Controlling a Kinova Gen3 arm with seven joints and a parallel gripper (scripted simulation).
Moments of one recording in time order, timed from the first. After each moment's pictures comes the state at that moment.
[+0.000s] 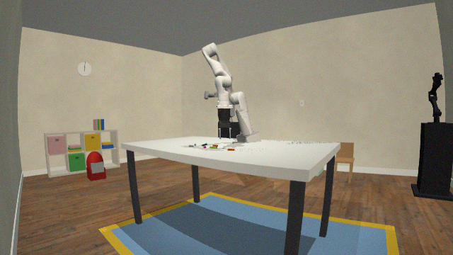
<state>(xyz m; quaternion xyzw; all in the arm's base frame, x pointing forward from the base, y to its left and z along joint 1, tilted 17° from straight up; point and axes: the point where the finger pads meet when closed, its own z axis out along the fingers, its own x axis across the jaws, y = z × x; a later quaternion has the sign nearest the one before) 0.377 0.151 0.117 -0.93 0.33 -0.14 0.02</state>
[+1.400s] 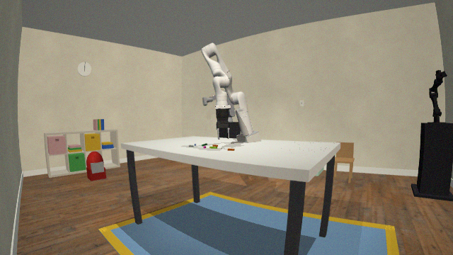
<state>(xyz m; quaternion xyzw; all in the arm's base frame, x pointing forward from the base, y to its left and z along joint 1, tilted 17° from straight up) 0.379 0.140 0.116 -0.94 0.32 -0.14 0.02</state>
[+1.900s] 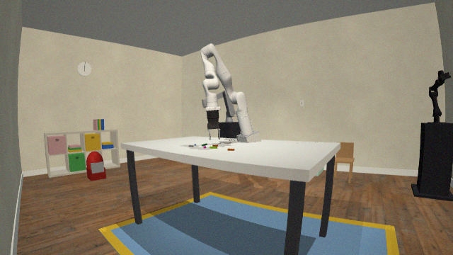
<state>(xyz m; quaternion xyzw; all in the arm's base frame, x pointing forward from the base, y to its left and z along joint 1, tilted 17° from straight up) 0.390 0.072 0.118 -0.94 0.32 -0.12 0.02</state>
